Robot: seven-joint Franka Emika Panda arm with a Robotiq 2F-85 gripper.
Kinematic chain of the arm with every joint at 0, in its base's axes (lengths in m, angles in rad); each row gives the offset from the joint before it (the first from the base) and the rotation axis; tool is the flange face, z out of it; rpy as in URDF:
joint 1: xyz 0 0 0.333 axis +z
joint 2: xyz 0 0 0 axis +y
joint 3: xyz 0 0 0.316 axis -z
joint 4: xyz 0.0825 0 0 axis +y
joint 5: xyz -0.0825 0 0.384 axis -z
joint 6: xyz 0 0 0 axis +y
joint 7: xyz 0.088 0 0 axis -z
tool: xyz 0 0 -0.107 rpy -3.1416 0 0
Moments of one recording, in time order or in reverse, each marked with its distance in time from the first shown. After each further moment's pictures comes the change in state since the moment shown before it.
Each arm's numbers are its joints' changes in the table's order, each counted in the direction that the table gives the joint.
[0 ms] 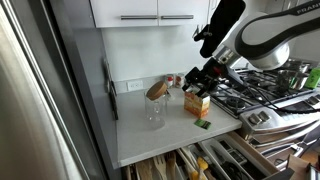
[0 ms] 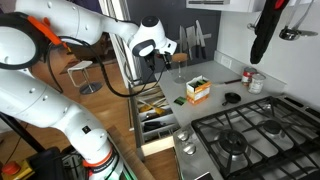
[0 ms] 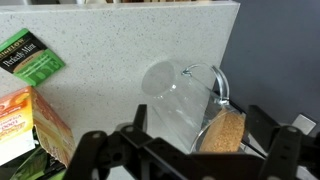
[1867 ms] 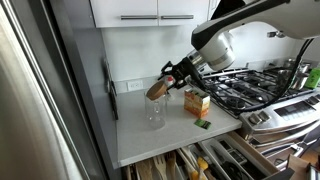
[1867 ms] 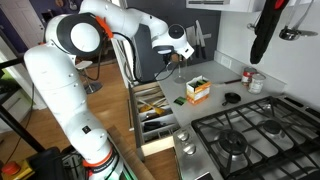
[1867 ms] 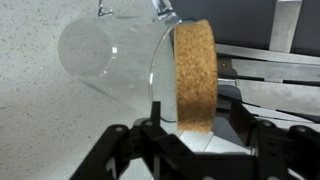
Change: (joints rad) arm -0.002 0.428 0.024 -0.405 -0.525 -0.094 -0.055
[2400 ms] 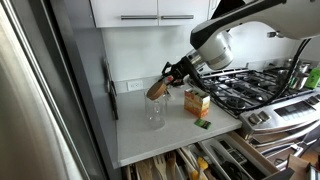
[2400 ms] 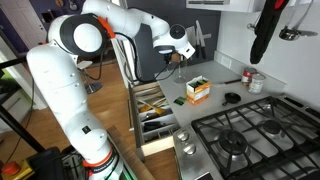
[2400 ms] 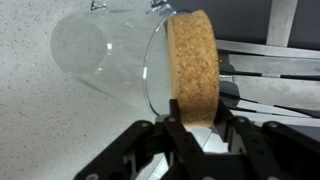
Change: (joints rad) arm -0.004 0.018 0.001 -0.025 -0.022 0.000 -0.009
